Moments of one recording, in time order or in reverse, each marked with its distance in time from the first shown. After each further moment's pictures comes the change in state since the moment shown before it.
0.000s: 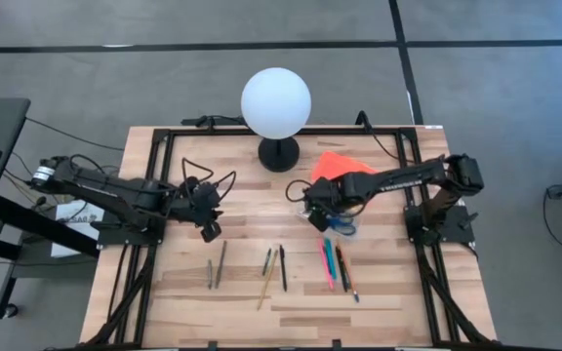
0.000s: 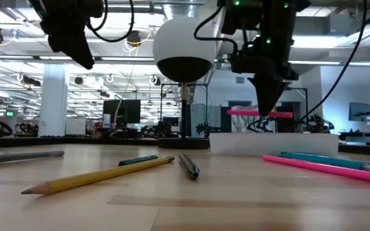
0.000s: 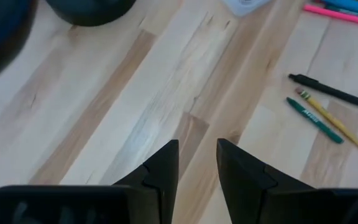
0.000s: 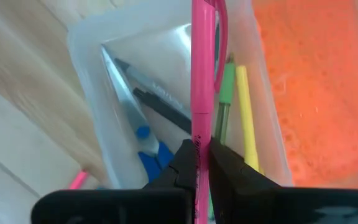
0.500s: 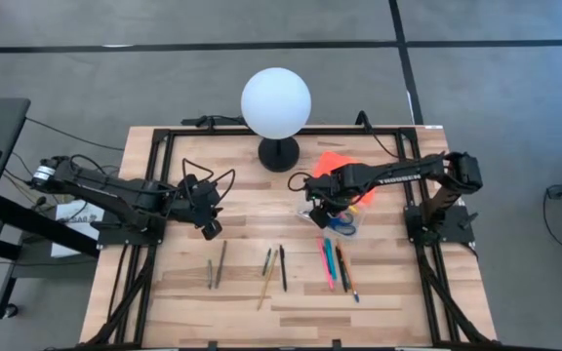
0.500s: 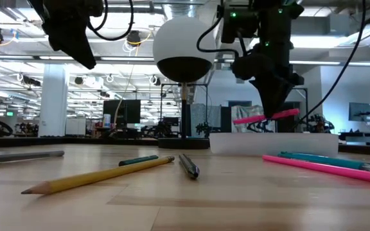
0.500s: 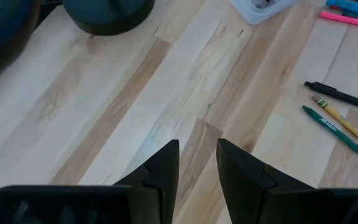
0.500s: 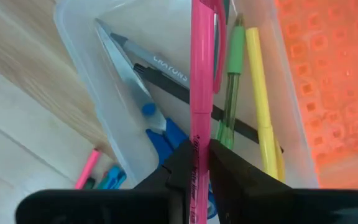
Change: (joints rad) left arm -0.008 0.001 0.000 -0.007 -0.065 -0.001; right arm -0.082 0.000 0.000 -0.035 -0.178 0.024
